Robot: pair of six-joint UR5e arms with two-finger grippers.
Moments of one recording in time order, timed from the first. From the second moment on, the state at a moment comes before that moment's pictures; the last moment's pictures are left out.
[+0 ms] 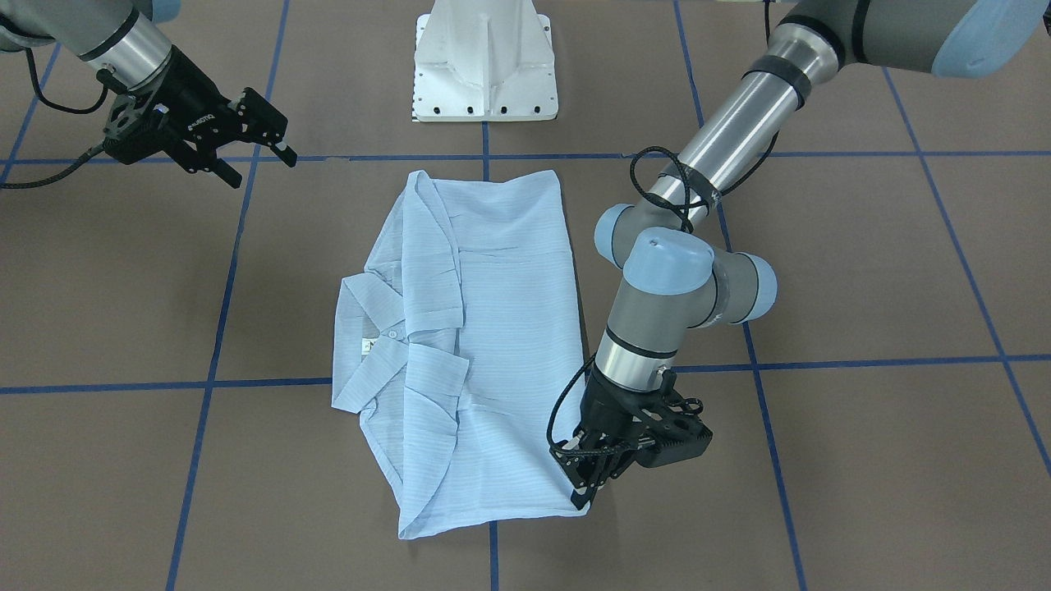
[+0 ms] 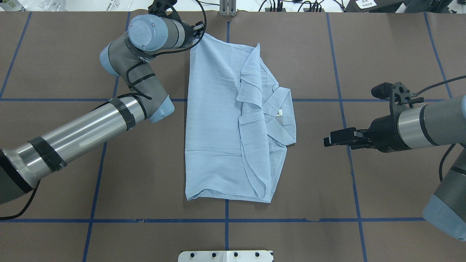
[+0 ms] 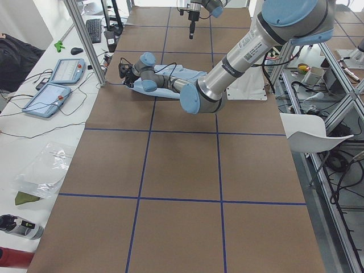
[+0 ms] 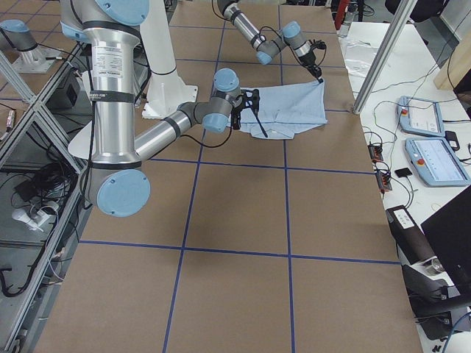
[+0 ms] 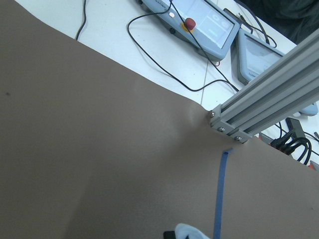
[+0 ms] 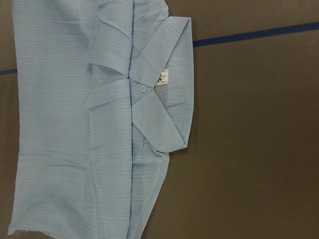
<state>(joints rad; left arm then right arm) -0.78 -2.53 -0.86 -2.54 -1.59 -1.51 0.71 -1.58 2.10 -0.95 2.09 1.26</state>
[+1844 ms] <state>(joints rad) -0.81 -2.26 -1.21 -2.47 -1.78 -1.41 0.43 -1.23 2.05 -1.42 1.71 1.22</state>
